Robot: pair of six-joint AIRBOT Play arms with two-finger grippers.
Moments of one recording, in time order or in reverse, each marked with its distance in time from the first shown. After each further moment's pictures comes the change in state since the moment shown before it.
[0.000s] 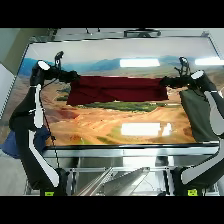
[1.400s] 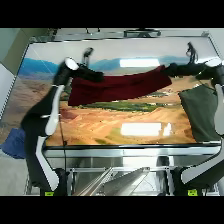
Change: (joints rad) left arm -0.368 0.054 -0.098 -0.001 0.140 -0.032; right arm -0.049 0.017 0.233 0.336 0.375 -0.066
